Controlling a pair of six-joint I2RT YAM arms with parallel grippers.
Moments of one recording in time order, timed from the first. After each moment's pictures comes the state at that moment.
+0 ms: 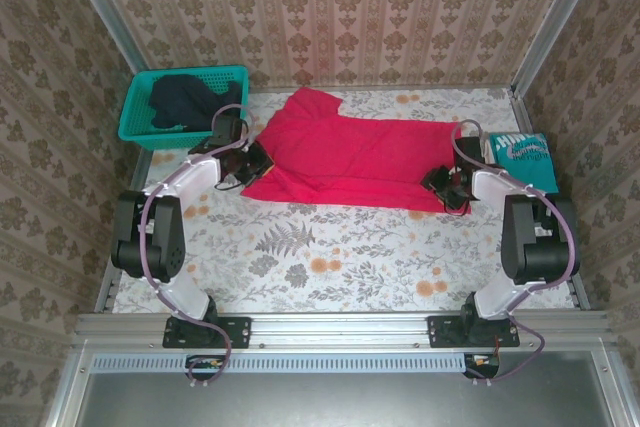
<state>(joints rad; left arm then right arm) -0.24 1.68 1.11 -0.38 0.37 -0.88 -0.04 1.64 0.90 -0.39 -0.19 0.71</state>
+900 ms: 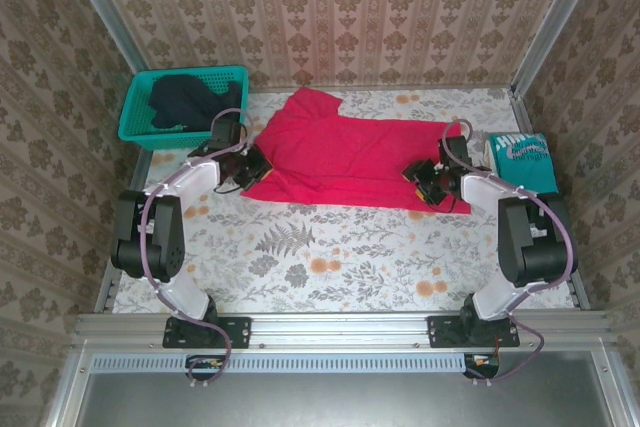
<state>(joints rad) -0.23 1.68 1.07 -0.36 0.37 -0.88 0.06 1.64 0.87 -0.20 -0.32 0.97</state>
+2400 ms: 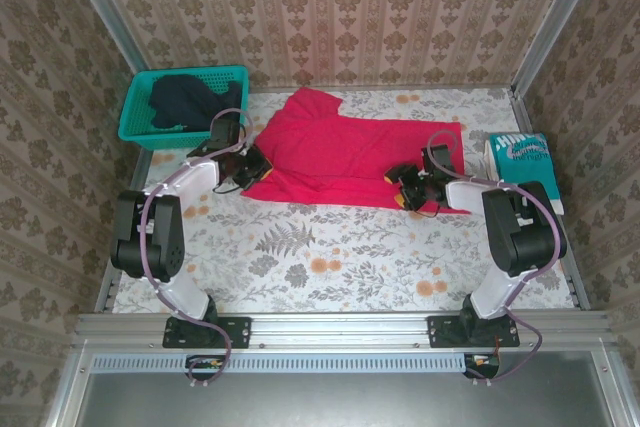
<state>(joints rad) -0.23 1.68 1.07 -0.36 0.39 -0.88 0.15 1.72 0.82 0.00 -0.40 1.19</state>
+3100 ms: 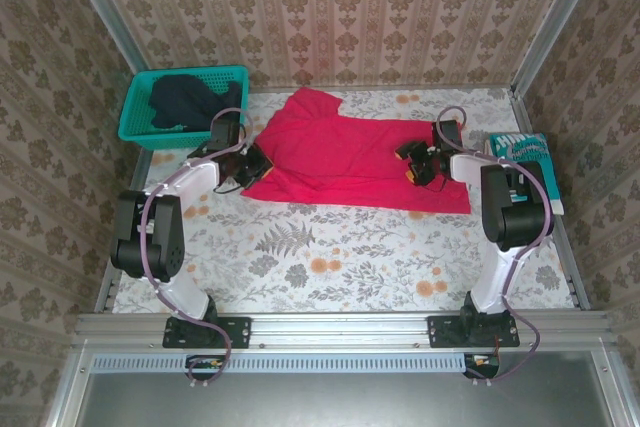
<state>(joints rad) -0.23 1.68 1.07 -0.31 0.40 -0.89 0.04 1.91 1.10 -0.11 -0.38 1.08</state>
